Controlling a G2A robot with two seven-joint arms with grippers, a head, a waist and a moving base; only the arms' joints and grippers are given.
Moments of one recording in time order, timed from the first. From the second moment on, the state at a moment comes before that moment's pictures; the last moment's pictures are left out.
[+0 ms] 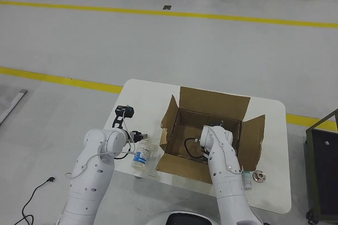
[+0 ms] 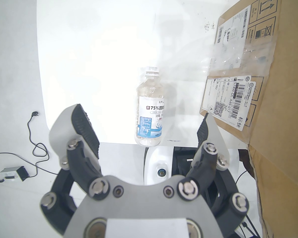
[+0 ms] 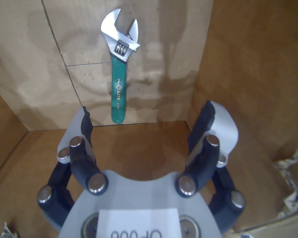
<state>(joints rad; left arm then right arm) 0.97 -1.40 -1.34 -1.50 1.25 0.02 -1.21 -0.88 -1.84 1.65 -1.09 -1.98 0.43 1.39</state>
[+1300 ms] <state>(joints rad) 0.97 -1.40 -1.34 -1.50 1.25 0.02 -1.21 -0.78 -1.80 1.71 -0.87 -1.82 0.37 1.29</state>
